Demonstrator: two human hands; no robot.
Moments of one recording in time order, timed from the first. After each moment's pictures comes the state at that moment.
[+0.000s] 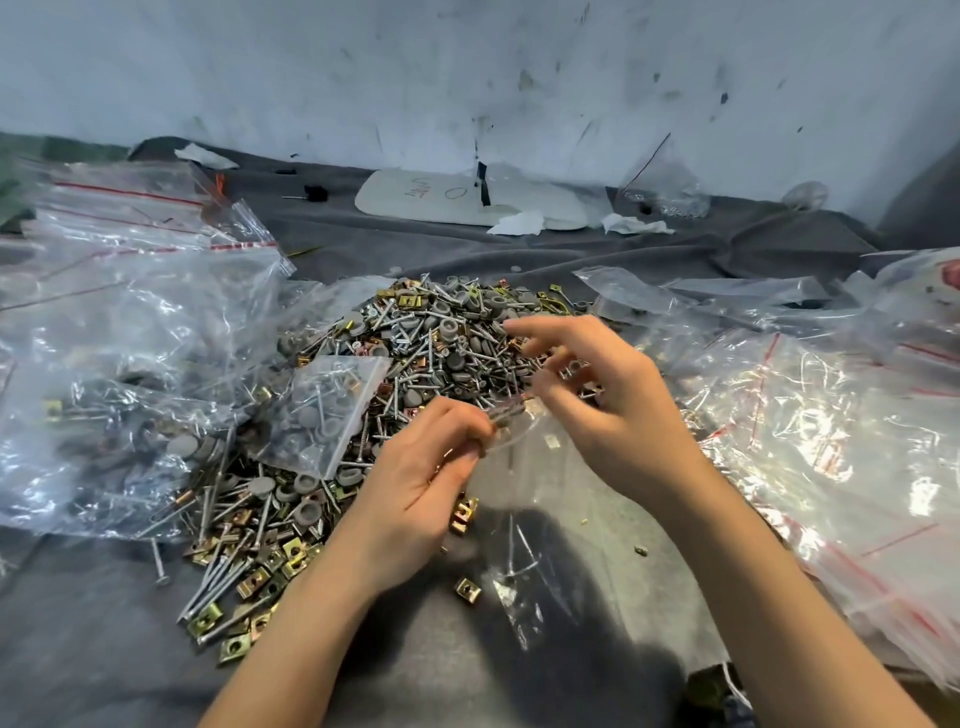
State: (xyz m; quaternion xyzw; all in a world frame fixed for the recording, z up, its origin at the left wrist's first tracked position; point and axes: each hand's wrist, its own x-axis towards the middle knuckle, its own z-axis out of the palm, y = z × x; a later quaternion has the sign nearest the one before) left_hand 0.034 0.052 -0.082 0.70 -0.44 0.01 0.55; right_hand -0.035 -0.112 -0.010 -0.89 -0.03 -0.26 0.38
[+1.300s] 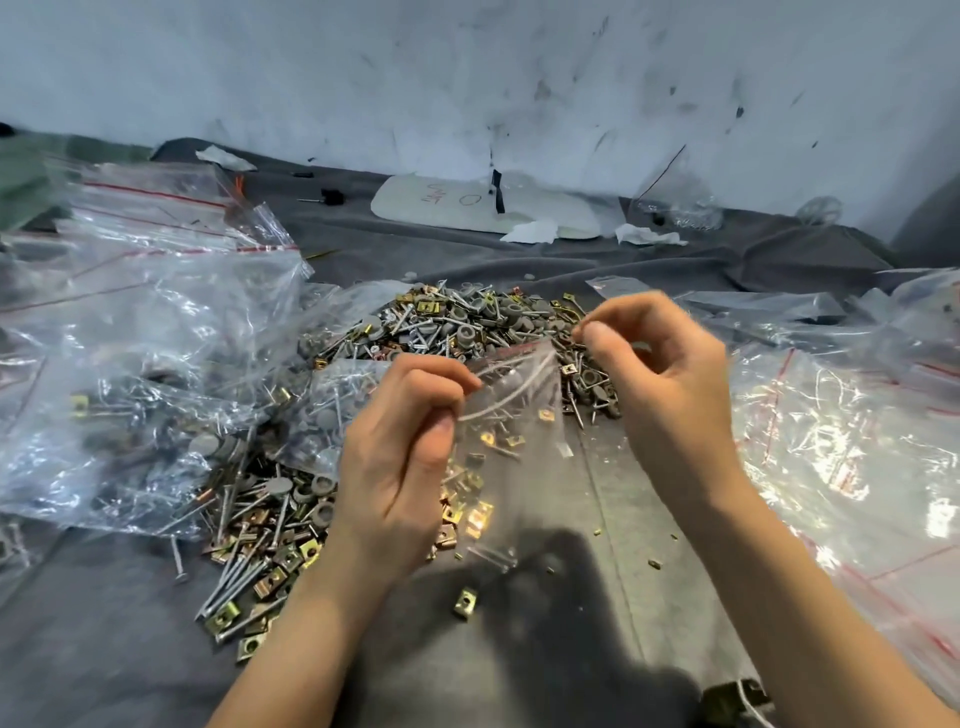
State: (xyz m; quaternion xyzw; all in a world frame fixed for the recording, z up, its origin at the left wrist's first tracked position) left_hand 0.033 0.058 -0.060 0.63 -0.43 0.20 0.61; right_hand -0.024 -0.116 -0.011 -0.78 0.05 -0.38 0.50
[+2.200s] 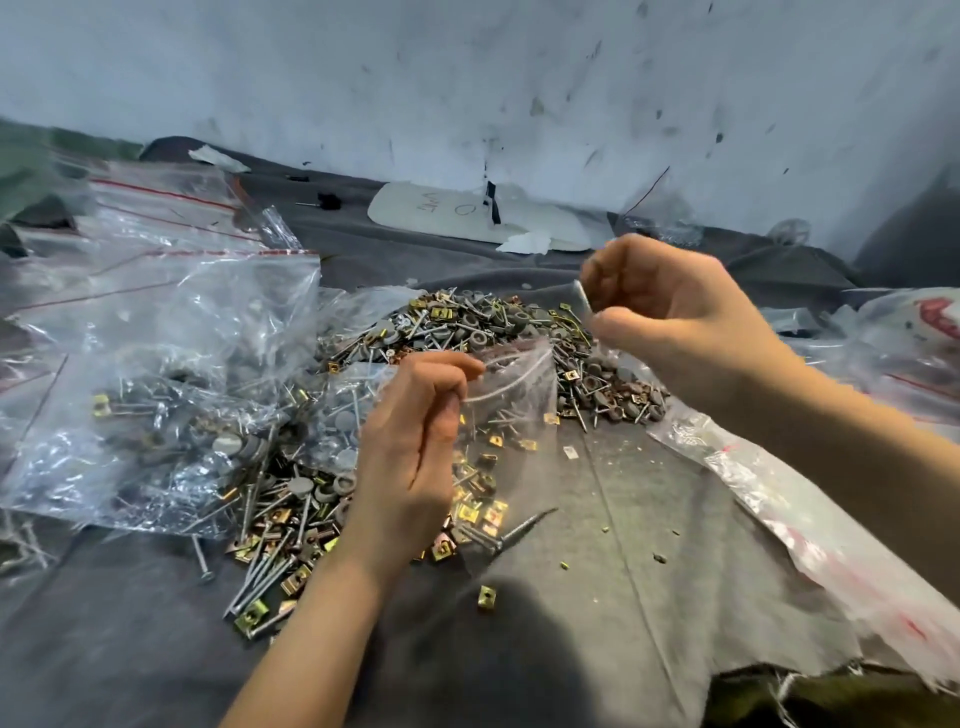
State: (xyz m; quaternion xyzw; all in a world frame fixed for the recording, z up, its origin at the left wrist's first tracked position) left_hand 0.040 0.066 -0.060 0.65 -0.39 0.18 0.63; right_hand -0.025 -0.107 0.056 -0.85 -0.04 -0.19 0.49
